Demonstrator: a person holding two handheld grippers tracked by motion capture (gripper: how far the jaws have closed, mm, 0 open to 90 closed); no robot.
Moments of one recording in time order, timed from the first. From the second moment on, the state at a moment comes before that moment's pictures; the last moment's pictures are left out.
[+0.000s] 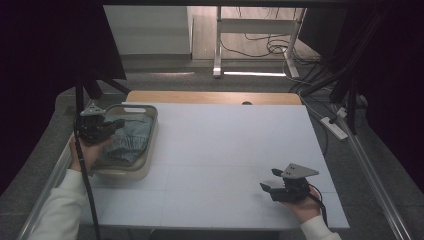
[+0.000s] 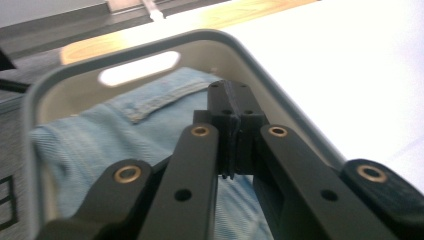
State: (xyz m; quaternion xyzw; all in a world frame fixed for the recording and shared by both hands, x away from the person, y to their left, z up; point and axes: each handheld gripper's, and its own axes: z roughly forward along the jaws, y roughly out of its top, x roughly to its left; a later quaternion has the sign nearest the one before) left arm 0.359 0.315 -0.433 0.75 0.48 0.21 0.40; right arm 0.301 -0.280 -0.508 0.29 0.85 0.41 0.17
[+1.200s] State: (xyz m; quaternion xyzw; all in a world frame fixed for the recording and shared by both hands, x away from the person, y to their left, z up) left arm 0.275 0.232 -0.470 0.78 0.42 0.19 0.42; right arm 0.295 -0.277 -0.495 0.26 0.84 0.44 0.18
